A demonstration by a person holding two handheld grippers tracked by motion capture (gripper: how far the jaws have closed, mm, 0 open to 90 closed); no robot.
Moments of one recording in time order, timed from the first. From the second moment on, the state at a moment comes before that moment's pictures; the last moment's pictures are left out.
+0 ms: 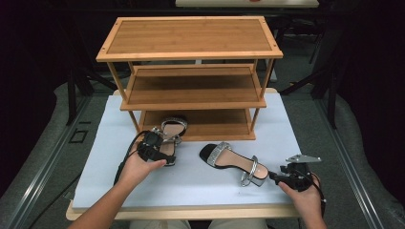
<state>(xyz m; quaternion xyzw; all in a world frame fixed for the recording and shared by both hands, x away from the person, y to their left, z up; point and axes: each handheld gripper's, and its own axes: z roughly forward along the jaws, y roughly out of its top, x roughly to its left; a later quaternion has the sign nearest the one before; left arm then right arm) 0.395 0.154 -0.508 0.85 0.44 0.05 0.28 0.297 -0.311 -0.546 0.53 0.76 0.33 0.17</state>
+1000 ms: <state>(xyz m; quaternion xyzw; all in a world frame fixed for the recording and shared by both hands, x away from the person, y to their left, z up) 0.463 0.135 -0.516 0.85 0.45 0.06 0.27 0.297 -0.311 -0.547 0.53 0.76 0.33 0.16</state>
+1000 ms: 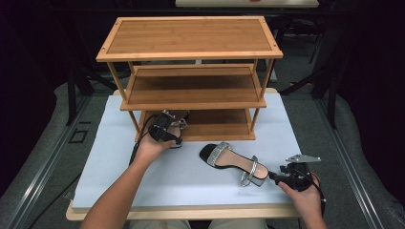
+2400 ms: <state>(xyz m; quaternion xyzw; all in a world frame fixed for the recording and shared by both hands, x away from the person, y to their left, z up) 0.356 0.217 -0.513 0.85 0.44 0.01 0.29 0.296 -0.310 -0.508 0.50 0.77 0.36 0.17</state>
